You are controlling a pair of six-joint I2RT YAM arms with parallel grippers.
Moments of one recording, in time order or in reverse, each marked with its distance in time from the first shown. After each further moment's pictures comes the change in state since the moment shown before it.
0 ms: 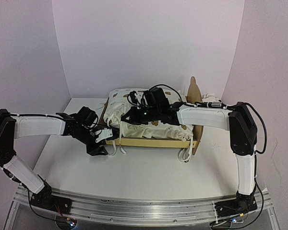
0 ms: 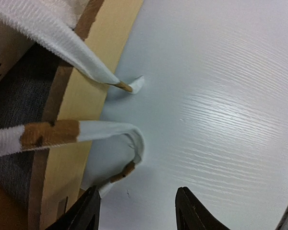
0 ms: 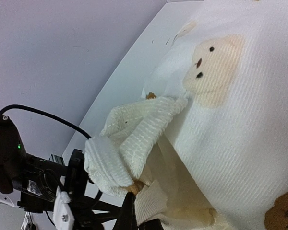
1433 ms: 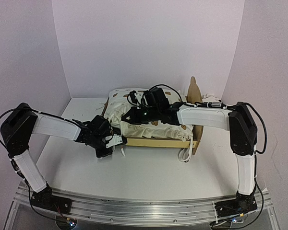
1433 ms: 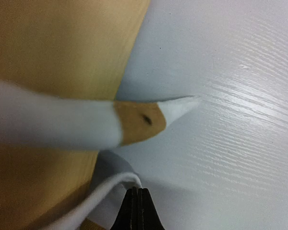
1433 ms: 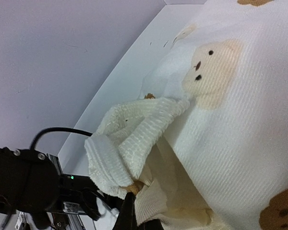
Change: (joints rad) left arm -0.100 0.201 0.003 0.211 -0.234 -0.053; right arm -0.001 0.000 -0.001 0.000 0.015 -0.031
